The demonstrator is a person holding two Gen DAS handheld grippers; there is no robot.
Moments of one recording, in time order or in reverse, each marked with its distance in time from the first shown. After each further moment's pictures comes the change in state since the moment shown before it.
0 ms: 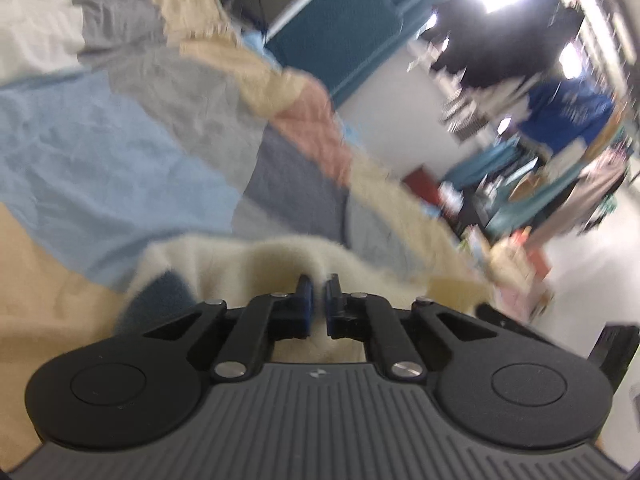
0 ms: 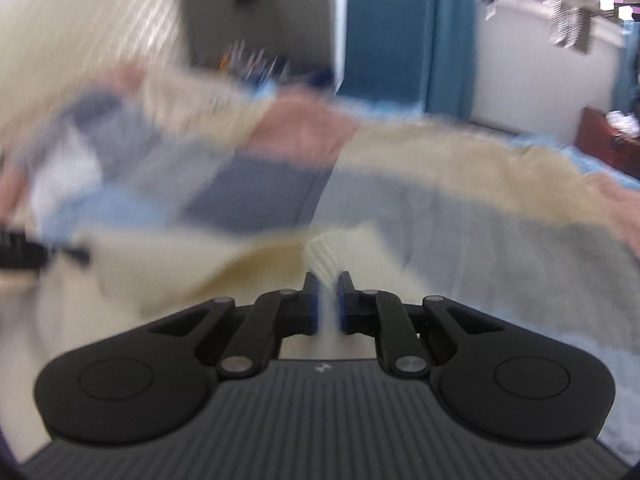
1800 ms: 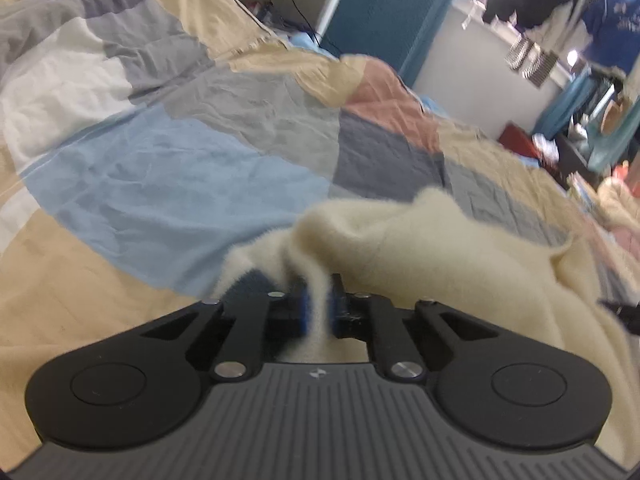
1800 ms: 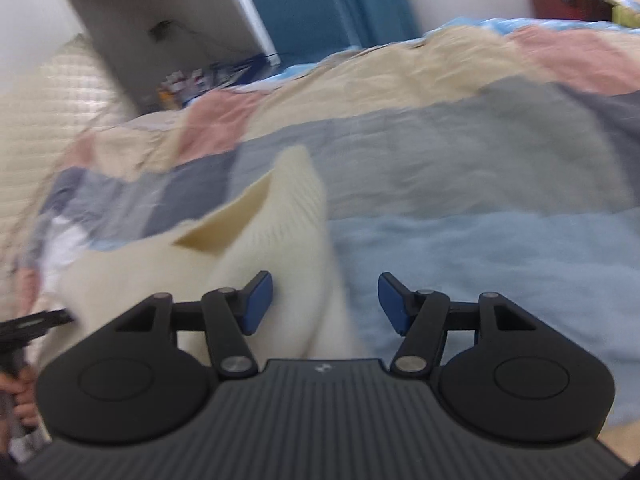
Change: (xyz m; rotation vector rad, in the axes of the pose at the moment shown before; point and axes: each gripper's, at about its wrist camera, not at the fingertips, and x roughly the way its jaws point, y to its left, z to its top) left arm 0.020 -0.004 -0.020 0.250 0.015 0.372; right arm 0.012 -0.113 -0.054 0.327 0.181 0.135
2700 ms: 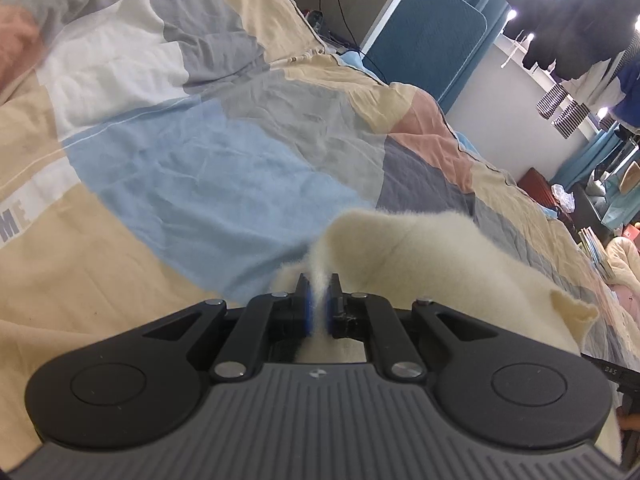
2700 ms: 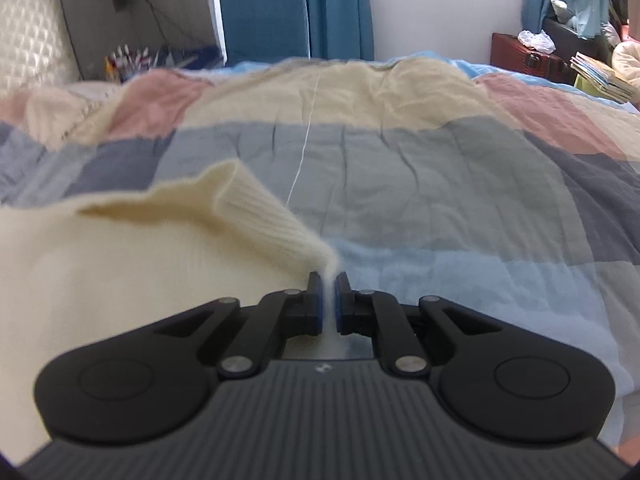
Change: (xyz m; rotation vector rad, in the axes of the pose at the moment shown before) left arm -0.004 0.033 0.005 -0.152 -0.027 0.028; right arm 0.034 0.010 -0.003 -0.125 -0.049 -0.333
